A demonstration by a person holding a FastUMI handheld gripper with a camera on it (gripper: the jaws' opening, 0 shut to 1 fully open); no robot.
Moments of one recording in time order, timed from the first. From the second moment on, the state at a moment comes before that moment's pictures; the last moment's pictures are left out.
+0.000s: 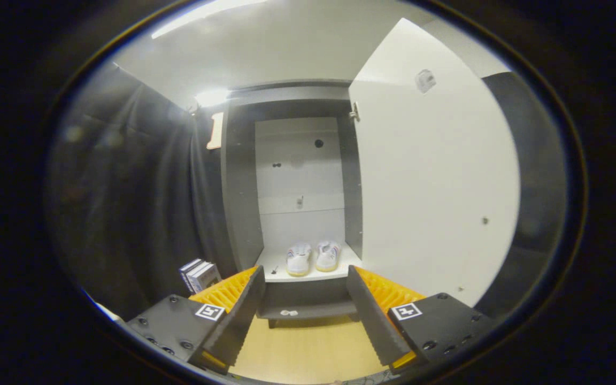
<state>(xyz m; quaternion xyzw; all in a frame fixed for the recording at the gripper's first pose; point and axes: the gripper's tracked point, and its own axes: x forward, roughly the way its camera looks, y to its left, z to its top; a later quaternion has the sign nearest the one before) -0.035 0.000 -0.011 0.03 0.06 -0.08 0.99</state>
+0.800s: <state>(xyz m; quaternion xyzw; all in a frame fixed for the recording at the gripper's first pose) -0.130 -0.233 0.029 0.01 0.05 -0.11 0.99</state>
